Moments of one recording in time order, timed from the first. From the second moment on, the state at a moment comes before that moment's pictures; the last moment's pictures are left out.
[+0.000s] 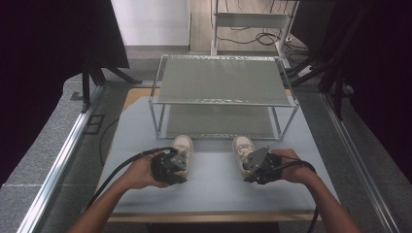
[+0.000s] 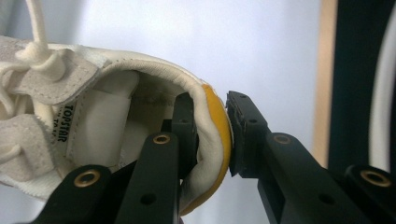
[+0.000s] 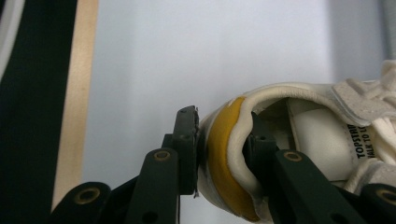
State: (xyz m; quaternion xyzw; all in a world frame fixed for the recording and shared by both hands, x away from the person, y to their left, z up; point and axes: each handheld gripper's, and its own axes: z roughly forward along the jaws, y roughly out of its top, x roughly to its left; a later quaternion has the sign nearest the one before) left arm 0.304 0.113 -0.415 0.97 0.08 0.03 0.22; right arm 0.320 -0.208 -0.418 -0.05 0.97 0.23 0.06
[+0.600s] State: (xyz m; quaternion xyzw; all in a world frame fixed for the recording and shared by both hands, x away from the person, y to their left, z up) left arm 0.372 0.056 -0.408 0.97 0.03 0.07 0.25; right arm 0.362 -0.183 -0.407 -0.03 0.97 0.23 0.08
